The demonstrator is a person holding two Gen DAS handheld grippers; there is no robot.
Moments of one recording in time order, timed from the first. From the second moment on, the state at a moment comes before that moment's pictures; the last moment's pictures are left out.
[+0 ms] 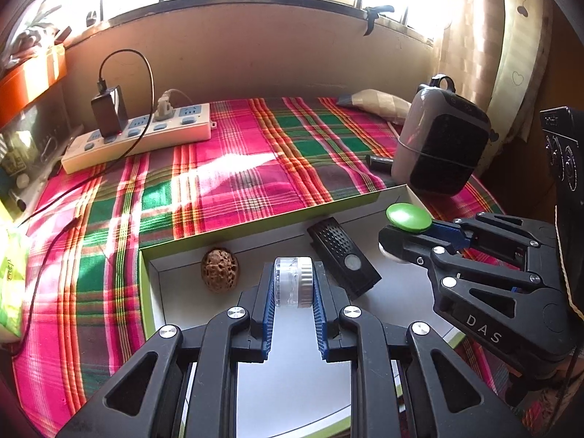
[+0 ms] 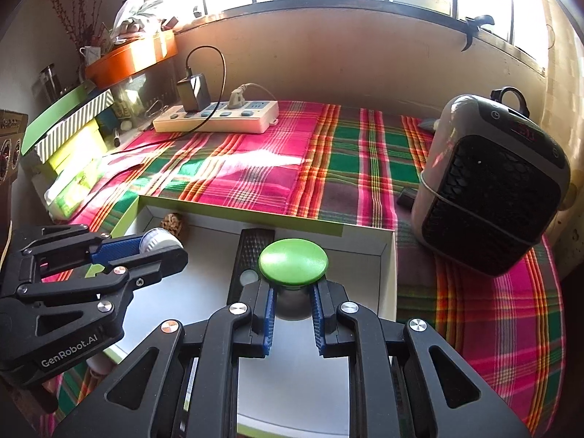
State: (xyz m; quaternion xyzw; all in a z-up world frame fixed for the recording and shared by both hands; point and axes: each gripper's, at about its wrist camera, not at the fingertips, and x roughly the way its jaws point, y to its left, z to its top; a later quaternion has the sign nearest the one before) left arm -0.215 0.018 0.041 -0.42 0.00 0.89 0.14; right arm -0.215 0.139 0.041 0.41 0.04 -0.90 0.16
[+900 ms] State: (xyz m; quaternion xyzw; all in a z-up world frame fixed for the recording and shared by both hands) left arm -0.250 0.026 0.014 -0.46 0.00 0.88 0.13; right arm -0.251 0.135 0.019 0.44 0.05 -0.88 0.15
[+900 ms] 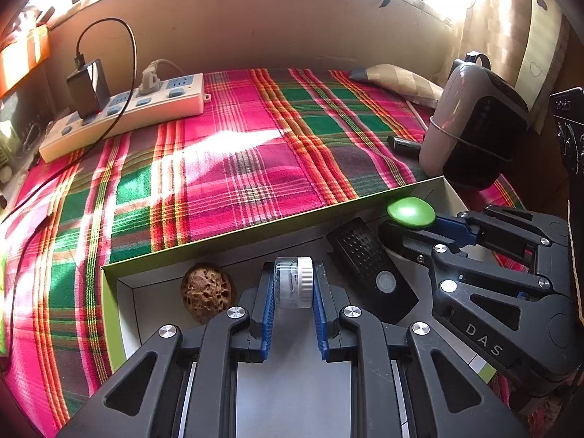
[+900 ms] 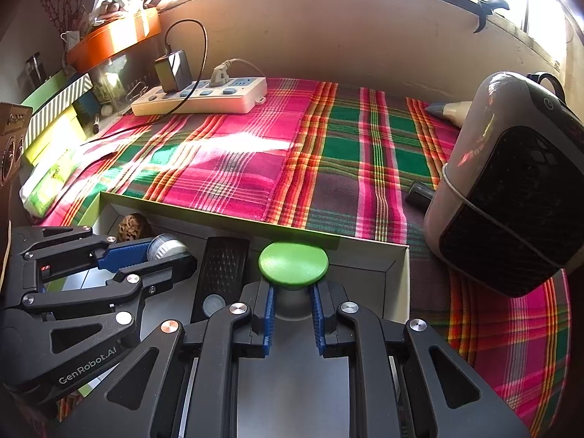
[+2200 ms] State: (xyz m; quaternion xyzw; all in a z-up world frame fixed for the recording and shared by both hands) left arm -0.233 0.019 0.026 -0.46 0.00 0.88 0.12; right arm -0.238 0.138 0.023 0.44 0.04 -0.89 0.14
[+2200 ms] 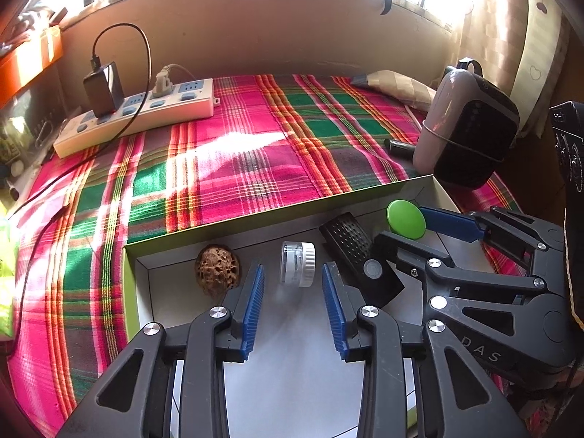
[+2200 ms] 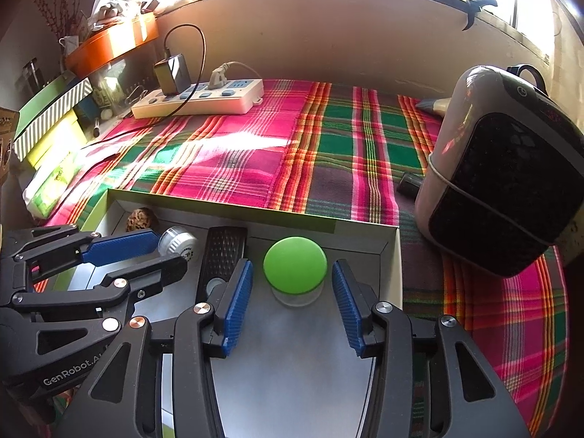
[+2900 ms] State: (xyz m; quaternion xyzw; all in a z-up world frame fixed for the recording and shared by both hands) left arm -0.193 0.010 0.046 -0.43 0.00 0.90 0.11; right arm -0.204 0.141 0.036 0.42 0.03 -0.90 0.14
